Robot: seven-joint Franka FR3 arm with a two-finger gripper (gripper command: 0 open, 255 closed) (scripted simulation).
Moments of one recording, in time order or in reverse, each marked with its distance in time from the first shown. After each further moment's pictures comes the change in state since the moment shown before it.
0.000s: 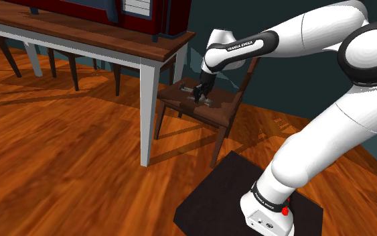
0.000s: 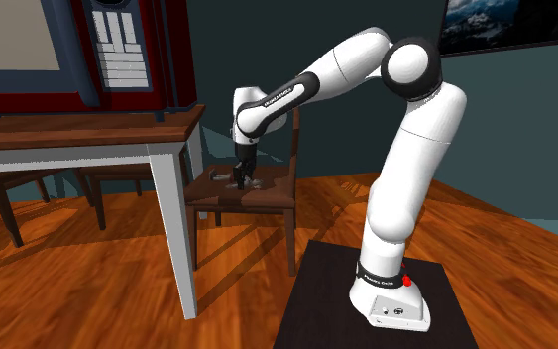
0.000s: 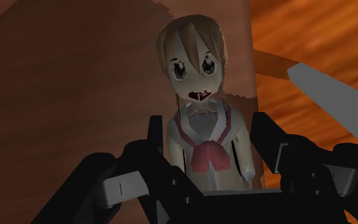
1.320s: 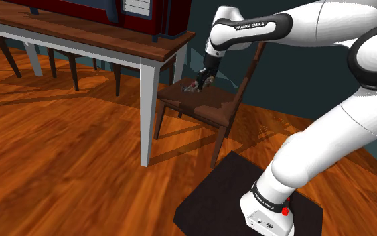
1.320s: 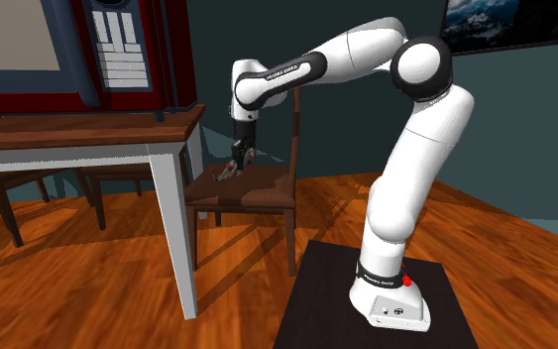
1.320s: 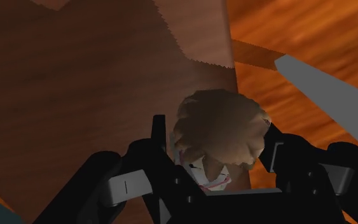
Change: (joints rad) arm 0.001 -0.053 0.008 0.147 0.000 -0.201 -0.001
